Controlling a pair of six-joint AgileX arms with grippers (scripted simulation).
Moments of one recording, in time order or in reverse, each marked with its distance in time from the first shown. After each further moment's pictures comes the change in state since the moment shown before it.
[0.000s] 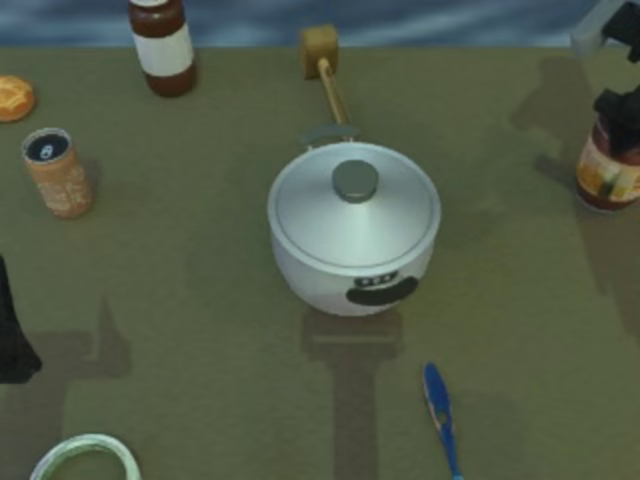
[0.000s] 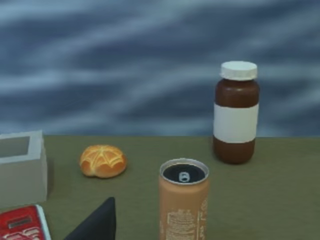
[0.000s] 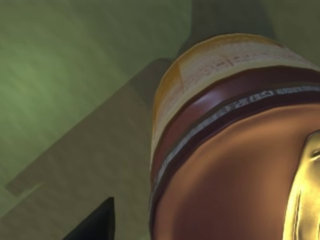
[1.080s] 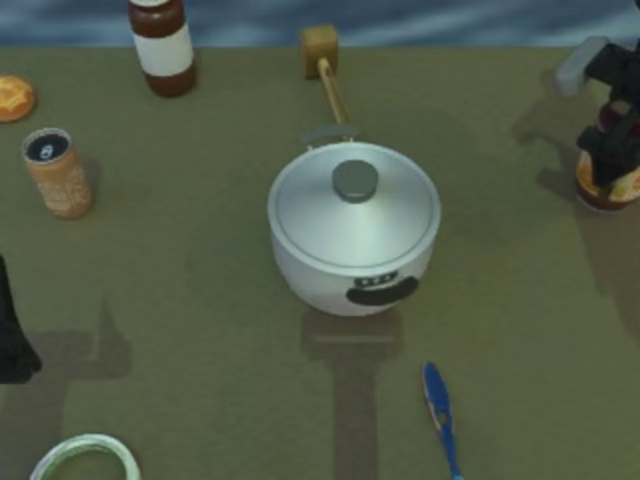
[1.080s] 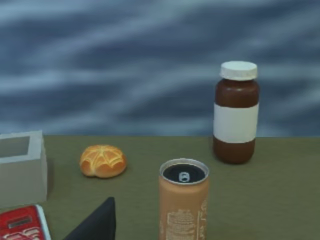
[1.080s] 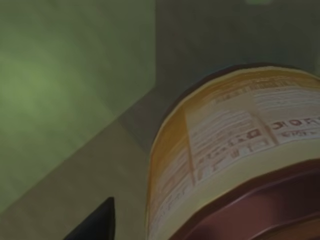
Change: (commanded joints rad) left arm 0.000 0.000 0.000 0.000 0.000 0.000; right arm 0.002 -0.126 -0.445 0.316 -0.002 0.001
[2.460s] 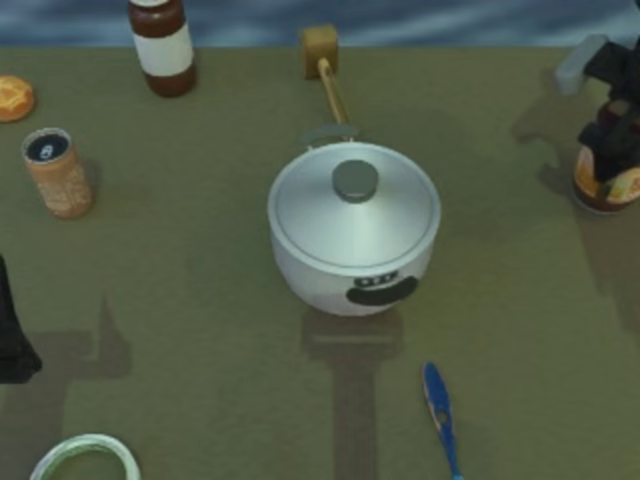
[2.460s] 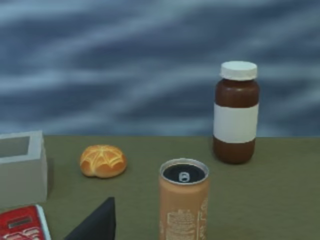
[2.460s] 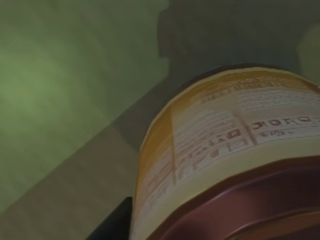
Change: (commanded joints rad) left arm 0.000 0.000 0.000 0.000 0.000 0.000; right arm 0.000 0.000 0.000 0.000 0.000 0.000
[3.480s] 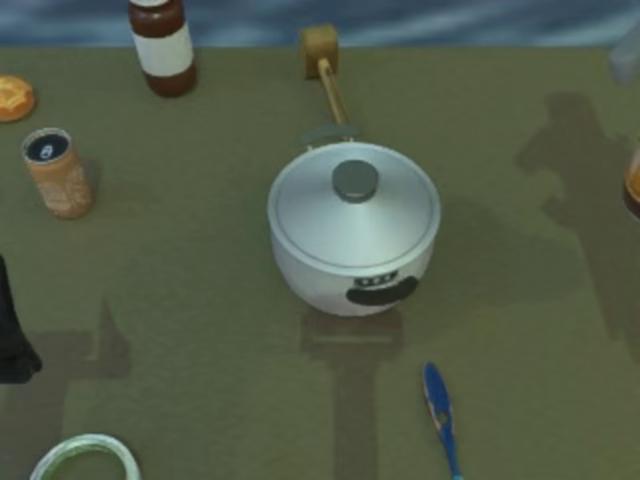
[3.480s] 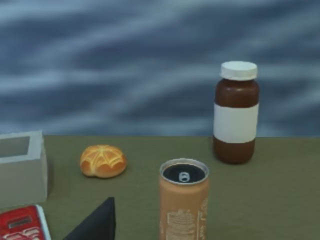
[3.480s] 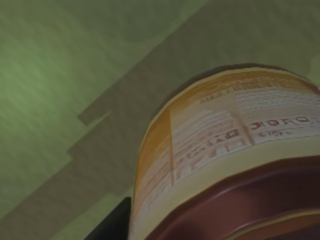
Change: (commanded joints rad) left arm 0.000 0.000 0.000 0.000 0.000 0.000; right arm 0.016 -0.532 -0.524 -0.008 -0.006 0.005
